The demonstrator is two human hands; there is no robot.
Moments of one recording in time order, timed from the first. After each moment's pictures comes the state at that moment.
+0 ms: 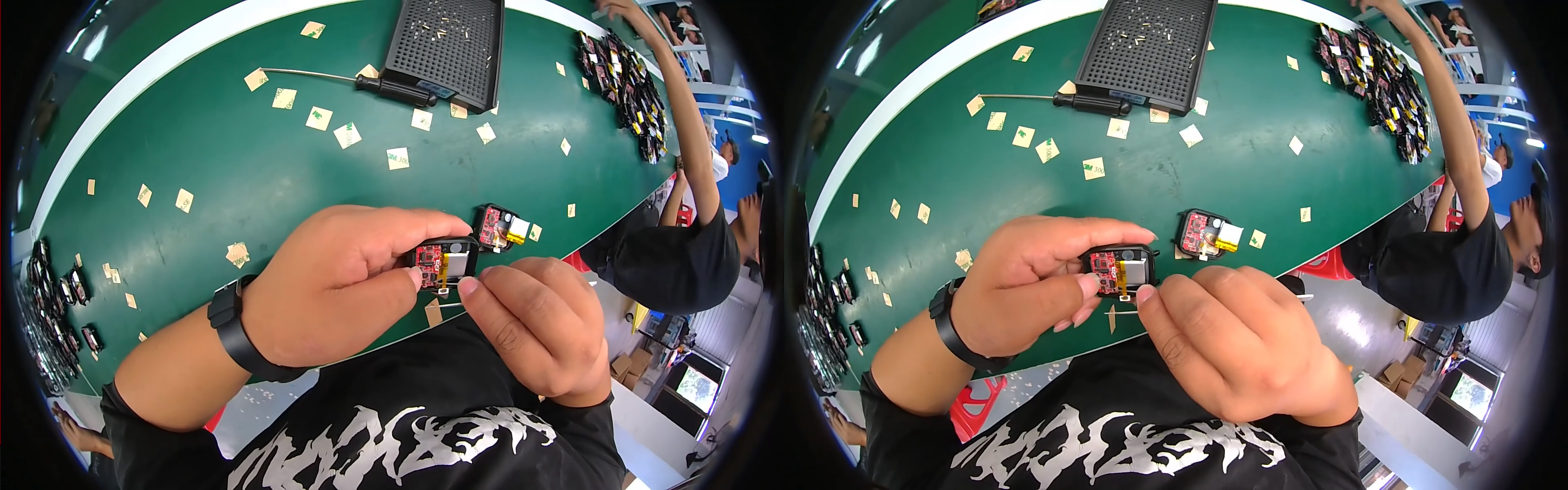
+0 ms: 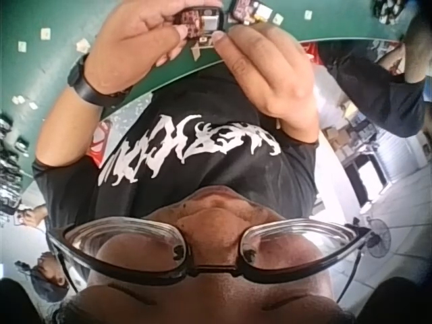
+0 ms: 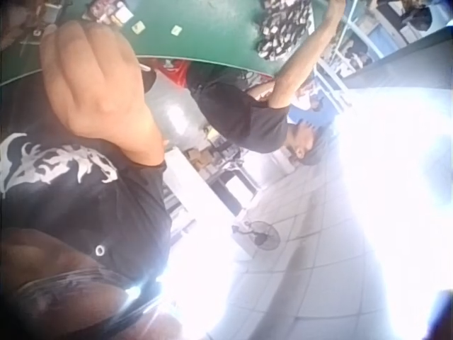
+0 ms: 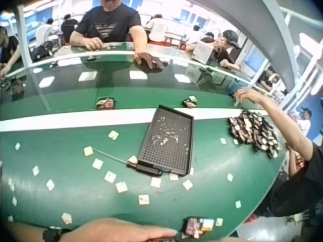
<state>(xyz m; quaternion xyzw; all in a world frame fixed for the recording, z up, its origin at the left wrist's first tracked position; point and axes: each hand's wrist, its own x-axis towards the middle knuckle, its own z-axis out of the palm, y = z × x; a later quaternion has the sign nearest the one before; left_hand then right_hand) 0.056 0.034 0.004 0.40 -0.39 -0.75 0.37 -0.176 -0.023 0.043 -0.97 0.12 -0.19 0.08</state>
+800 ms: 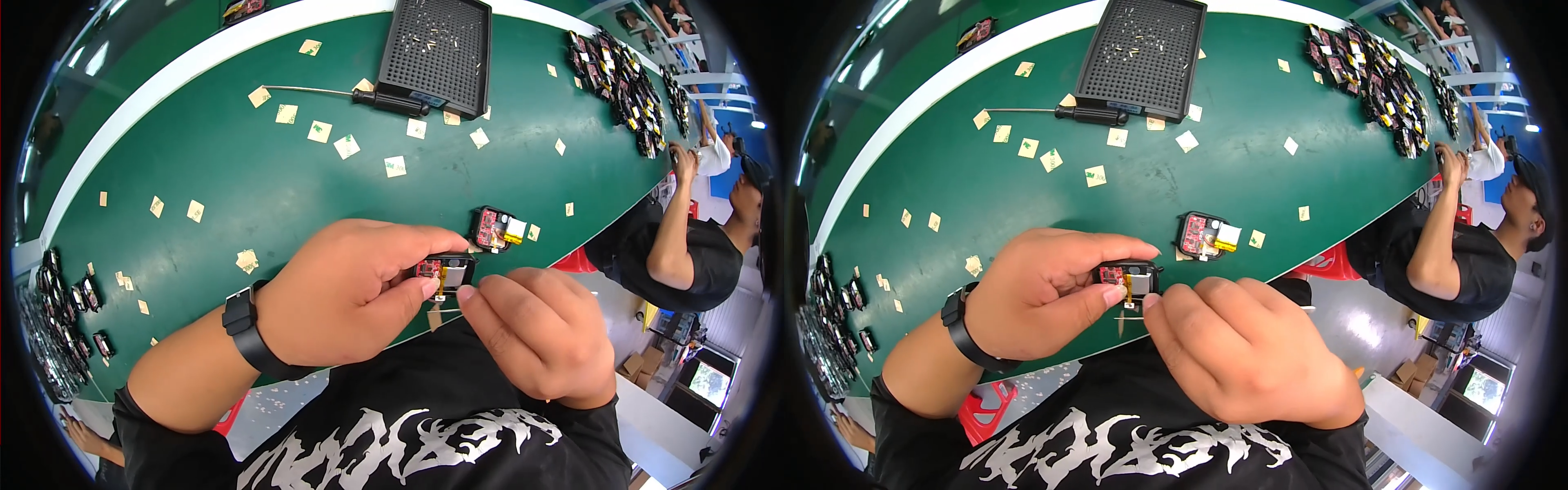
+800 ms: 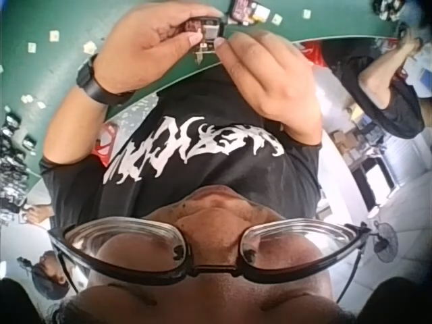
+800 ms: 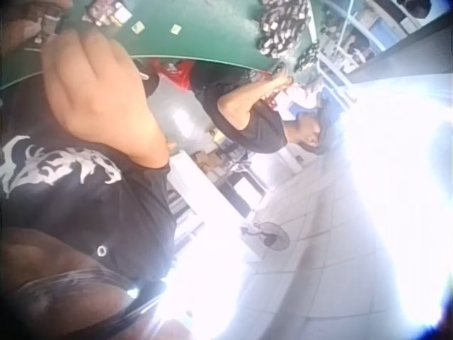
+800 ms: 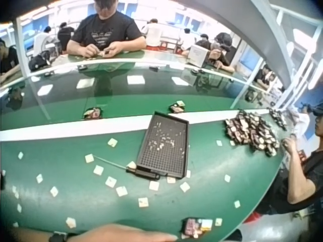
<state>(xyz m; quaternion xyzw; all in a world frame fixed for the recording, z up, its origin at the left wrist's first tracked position) 0.050 0.034 0.001 0.44 -0.57 -0.59 0.37 -0.182 -0.017 0.054 -0.98 0.10 -0.14 0.07</state>
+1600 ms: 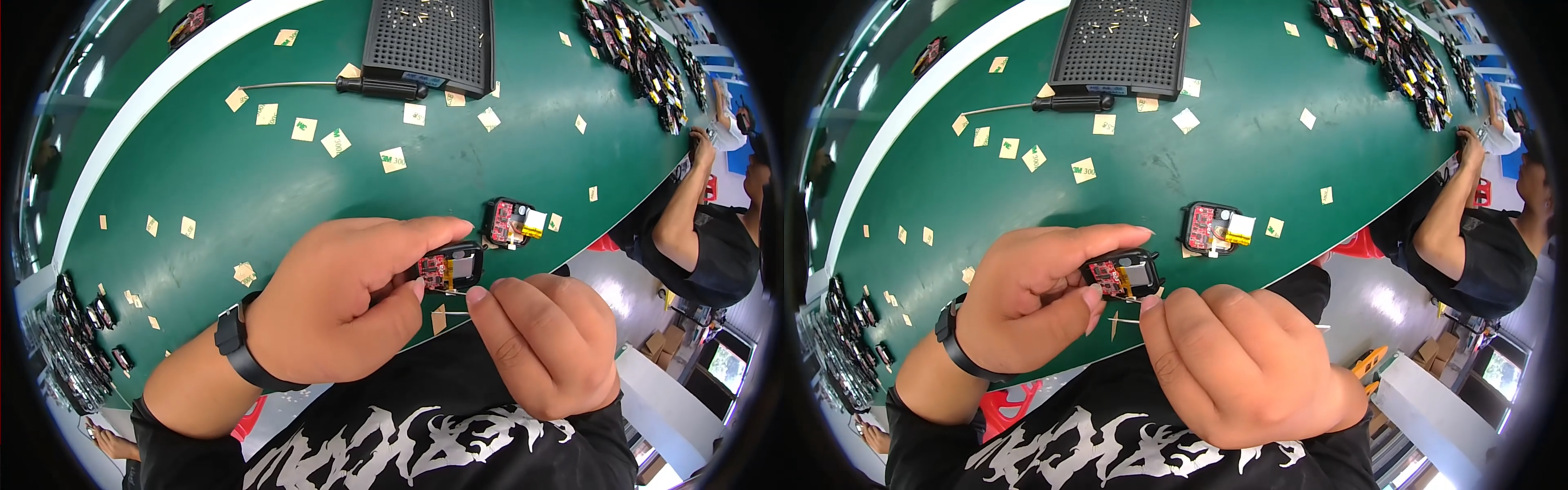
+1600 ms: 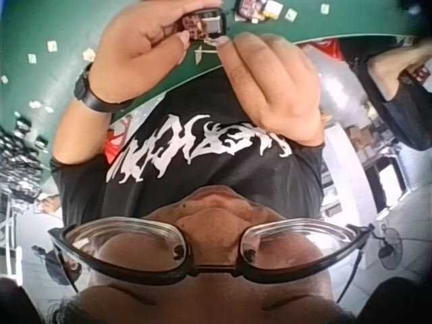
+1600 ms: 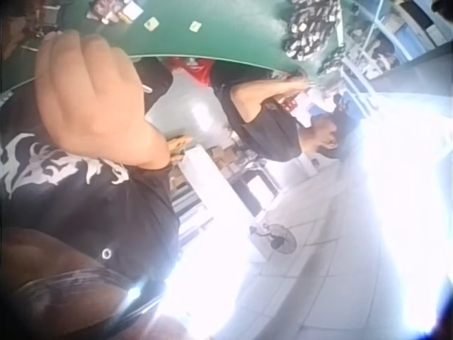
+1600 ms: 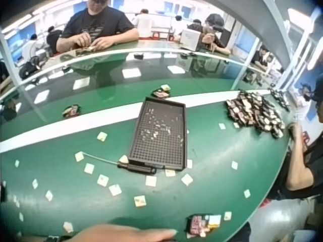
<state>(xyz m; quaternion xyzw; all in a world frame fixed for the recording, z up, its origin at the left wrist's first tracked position) 0.055 0.031 -0.001 0.44 -0.57 -0.60 0.35 -0.178 -0.006 0.038 -0.96 0.17 -0.20 0.03</state>
